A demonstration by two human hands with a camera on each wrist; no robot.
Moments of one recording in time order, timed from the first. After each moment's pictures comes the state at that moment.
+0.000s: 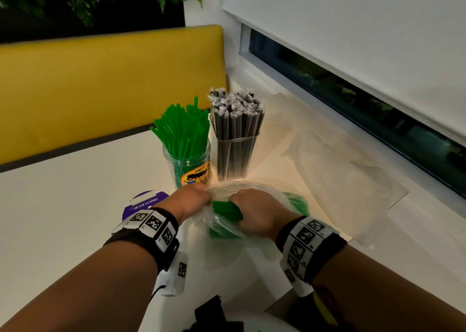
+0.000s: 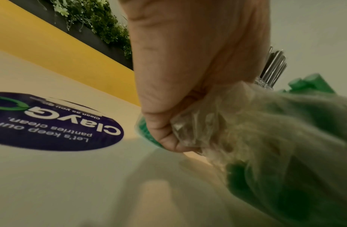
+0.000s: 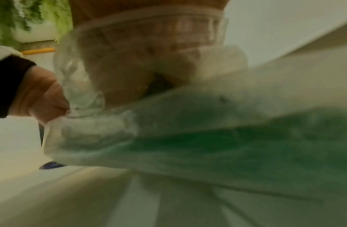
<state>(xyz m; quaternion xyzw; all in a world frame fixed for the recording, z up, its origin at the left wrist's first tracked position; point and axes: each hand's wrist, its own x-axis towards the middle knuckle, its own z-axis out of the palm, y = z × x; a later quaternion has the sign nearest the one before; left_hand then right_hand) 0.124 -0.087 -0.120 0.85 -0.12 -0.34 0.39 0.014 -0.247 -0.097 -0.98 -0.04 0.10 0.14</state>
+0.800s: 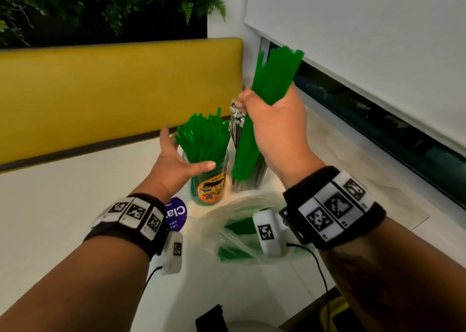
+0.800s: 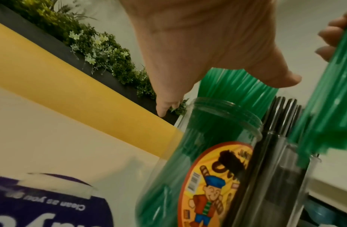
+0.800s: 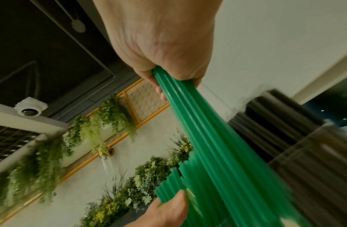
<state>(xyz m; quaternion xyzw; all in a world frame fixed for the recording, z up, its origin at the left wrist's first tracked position) 0.156 -0.050 -0.051 0.76 -0.10 -0.13 0.63 0.079 -0.213 0.061 -0.74 0.11 -0.34 0.57</state>
